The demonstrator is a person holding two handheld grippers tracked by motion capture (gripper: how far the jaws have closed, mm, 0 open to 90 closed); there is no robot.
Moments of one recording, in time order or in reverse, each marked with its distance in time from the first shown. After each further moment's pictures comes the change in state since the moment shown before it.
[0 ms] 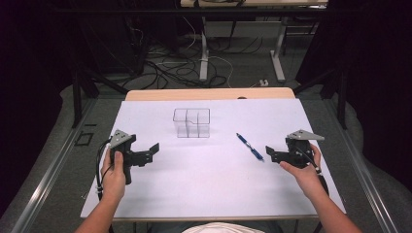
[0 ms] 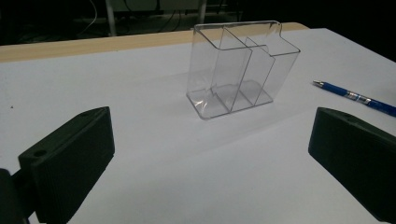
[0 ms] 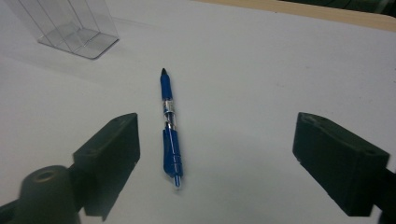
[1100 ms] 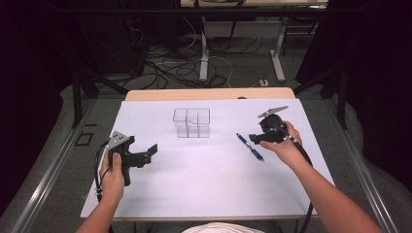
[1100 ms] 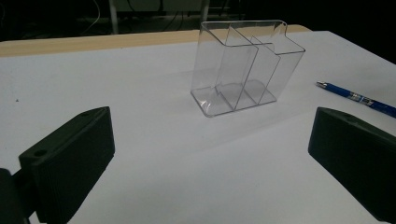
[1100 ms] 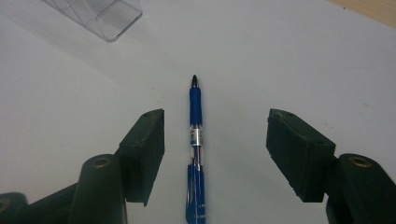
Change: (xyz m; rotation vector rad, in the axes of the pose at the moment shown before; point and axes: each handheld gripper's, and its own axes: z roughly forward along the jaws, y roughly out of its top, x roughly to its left) left arm 0.006 -0.005 -0.002 -0.013 0.001 -0.037; right arm 0.027 0.070 0.059 0.273 0.055 -0.166
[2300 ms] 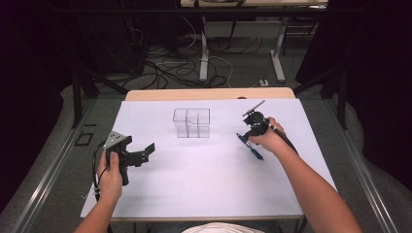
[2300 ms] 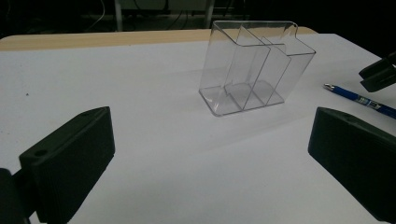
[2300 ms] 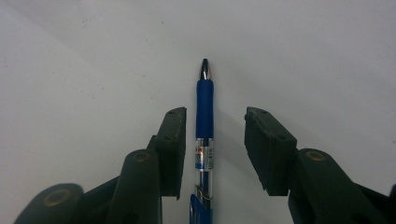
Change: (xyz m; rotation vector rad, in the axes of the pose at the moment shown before) left arm 0.008 -0.001 0.000 0.003 0.010 -0.027; right arm 0.000 0.022 0.063 0.283 0.053 -0.016
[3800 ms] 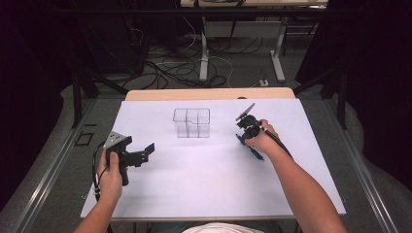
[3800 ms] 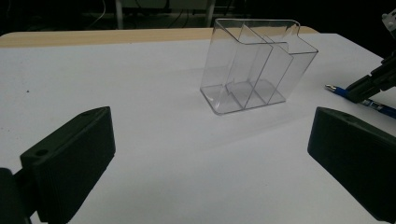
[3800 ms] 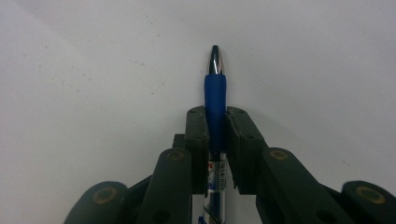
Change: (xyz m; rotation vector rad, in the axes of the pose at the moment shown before) left arm 0.001 -0.001 0.001 0.001 0.003 -0.005; right arm 0.008 0.006 0.031 0.064 0.000 -0.013
